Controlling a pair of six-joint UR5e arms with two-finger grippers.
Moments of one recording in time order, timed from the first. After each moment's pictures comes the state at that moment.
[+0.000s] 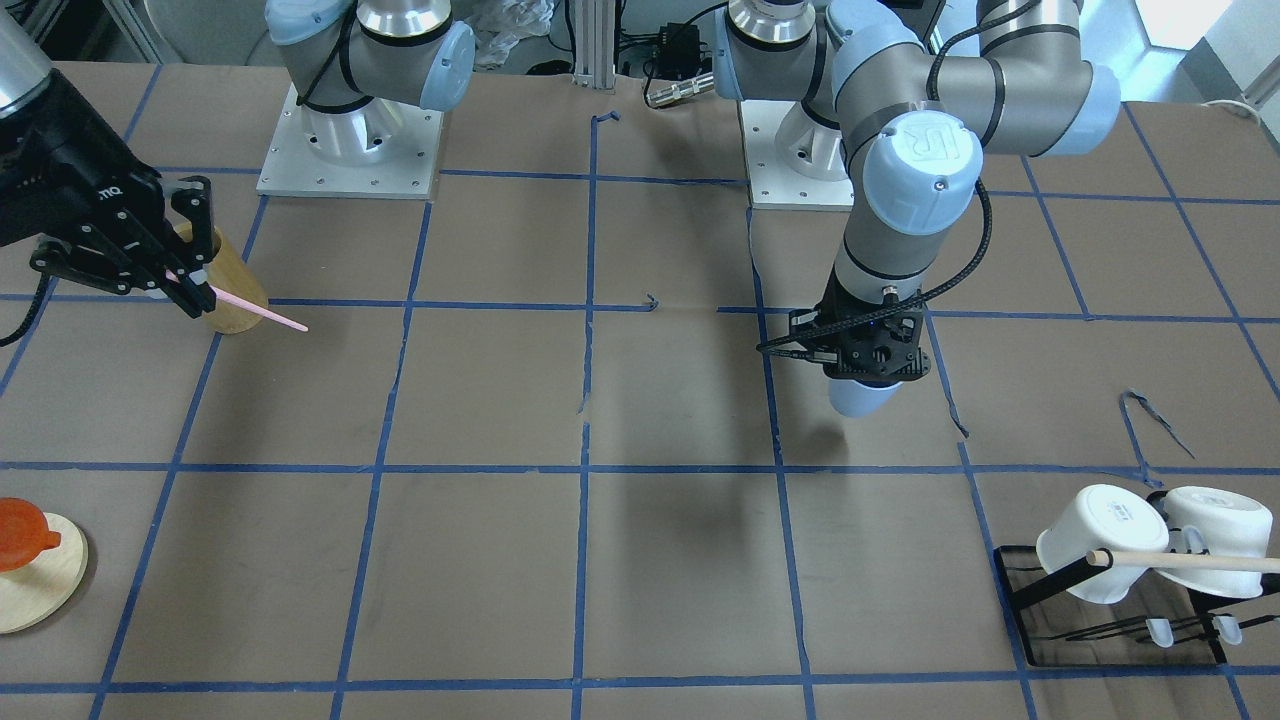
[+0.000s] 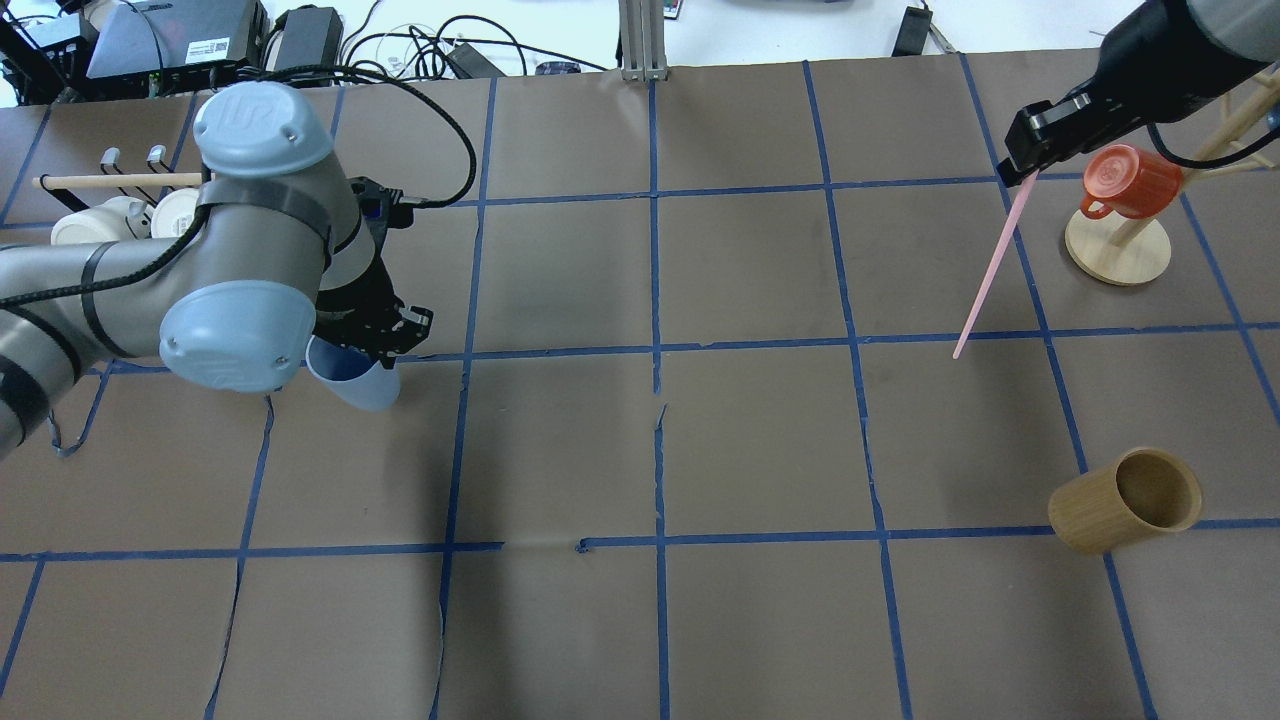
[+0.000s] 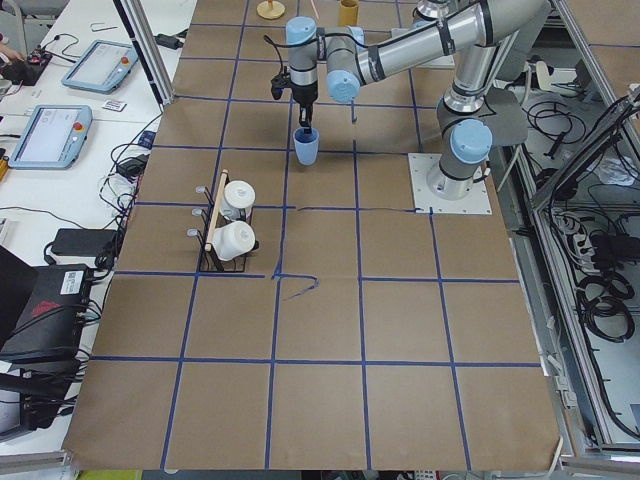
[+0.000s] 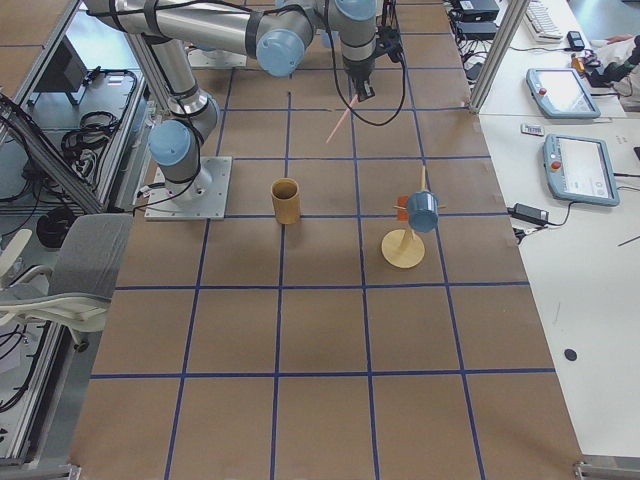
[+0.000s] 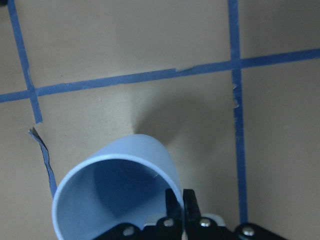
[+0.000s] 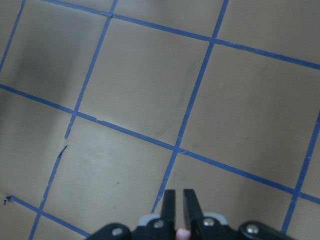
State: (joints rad) left arm -1.59 -1.69 -1.87 -1.21 1.68 0.04; right arm 1.32 -1.60 1.63 -1.71 -1.27 -0.56
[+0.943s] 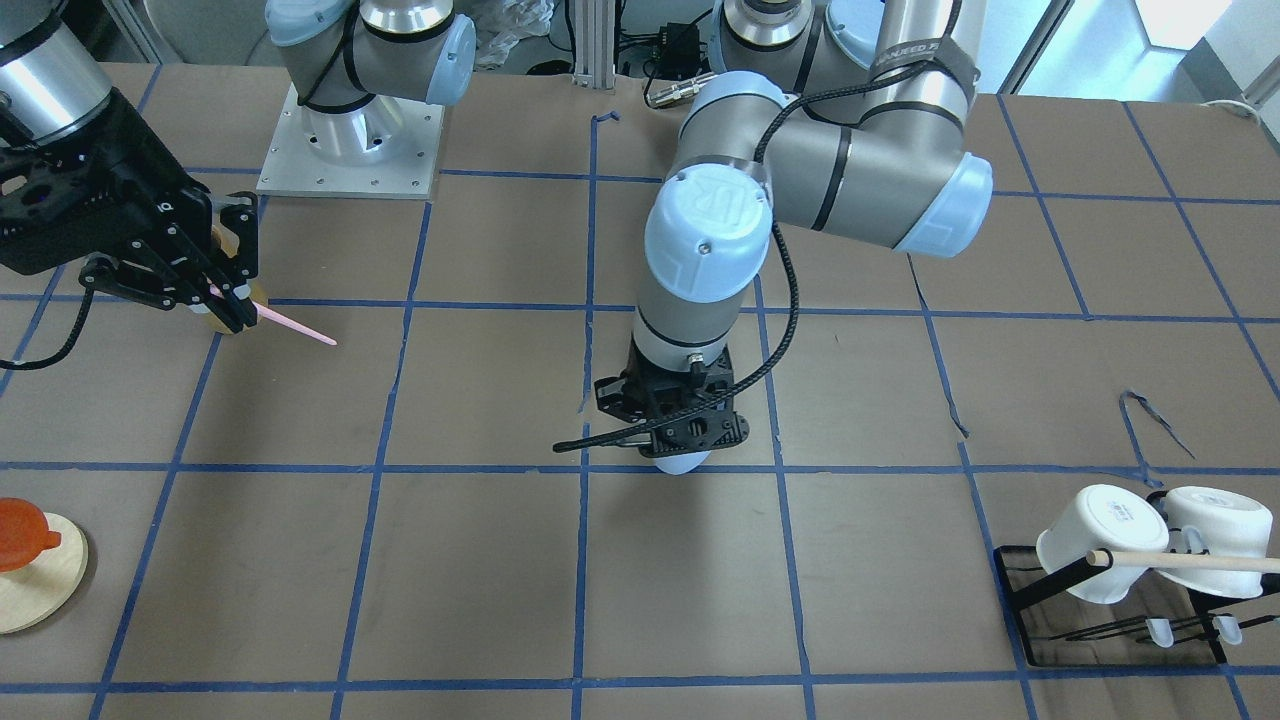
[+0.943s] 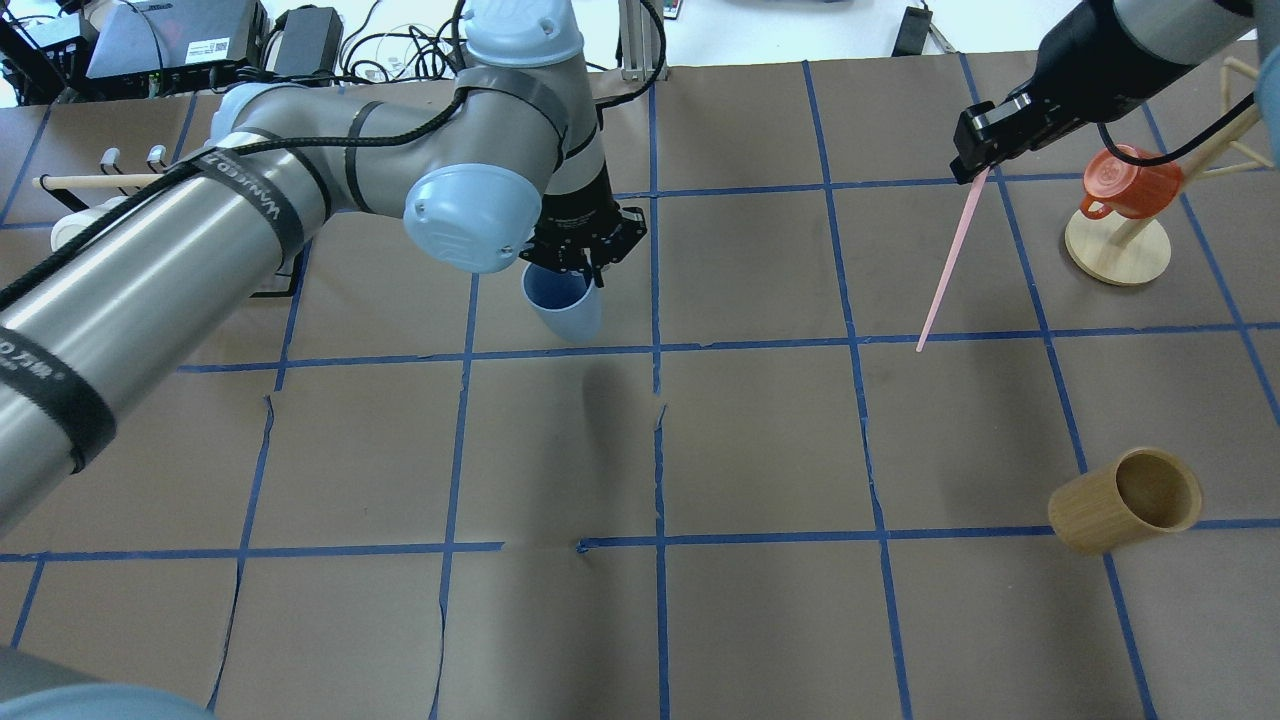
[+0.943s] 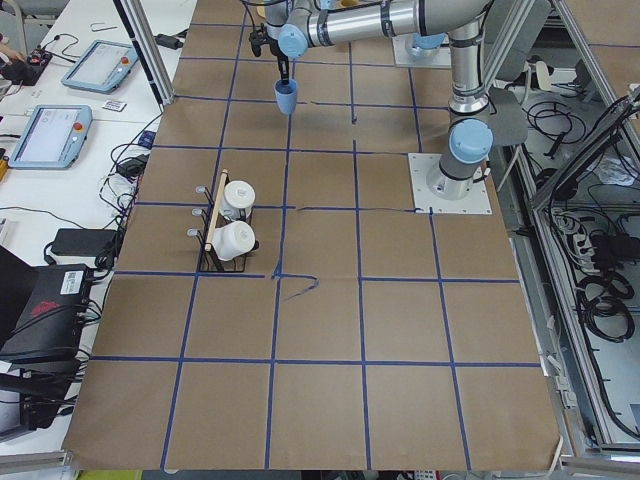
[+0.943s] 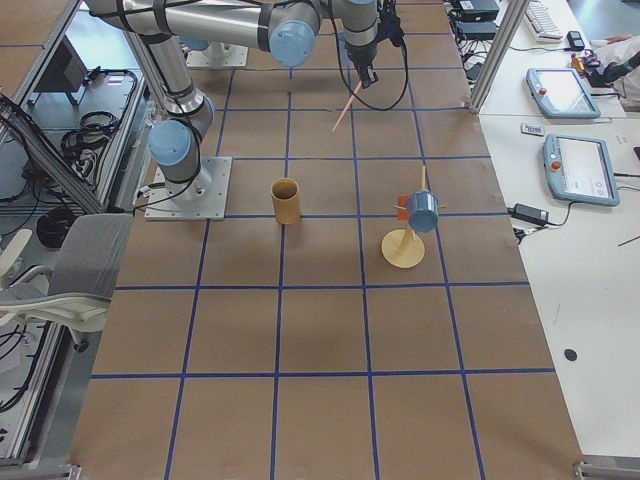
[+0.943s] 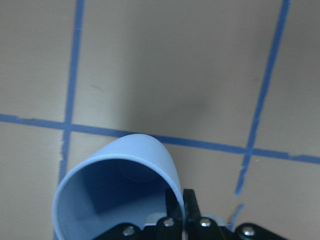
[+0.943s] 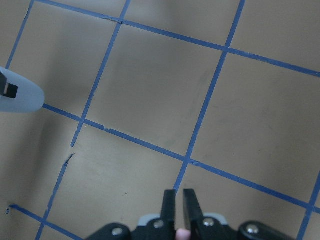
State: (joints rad) left arm -1.87 -2.00 -1.49 -1.22 1.52 -0.48; right arm 1.37 -1.58 1.64 -1.76 -1.28 -0.52
